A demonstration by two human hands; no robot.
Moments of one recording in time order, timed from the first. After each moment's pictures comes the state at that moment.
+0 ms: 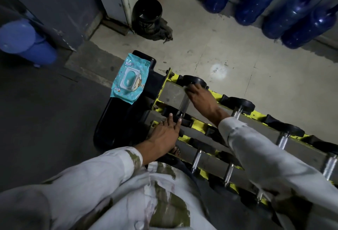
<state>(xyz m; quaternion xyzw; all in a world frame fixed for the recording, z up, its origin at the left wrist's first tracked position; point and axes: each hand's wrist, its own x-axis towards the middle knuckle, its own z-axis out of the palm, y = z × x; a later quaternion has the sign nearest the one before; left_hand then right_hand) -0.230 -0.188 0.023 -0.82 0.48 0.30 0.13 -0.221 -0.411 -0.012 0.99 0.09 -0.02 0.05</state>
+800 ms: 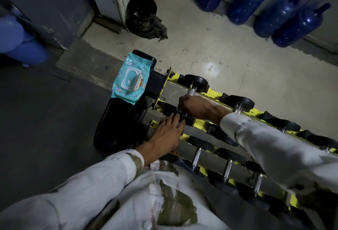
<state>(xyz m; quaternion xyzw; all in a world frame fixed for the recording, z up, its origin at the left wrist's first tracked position) -0.223 -0.168 0.018 -0.82 0.52 0.25 0.00 -0.211 -0.370 0.013 0.97 0.15 -0.20 -0.02</state>
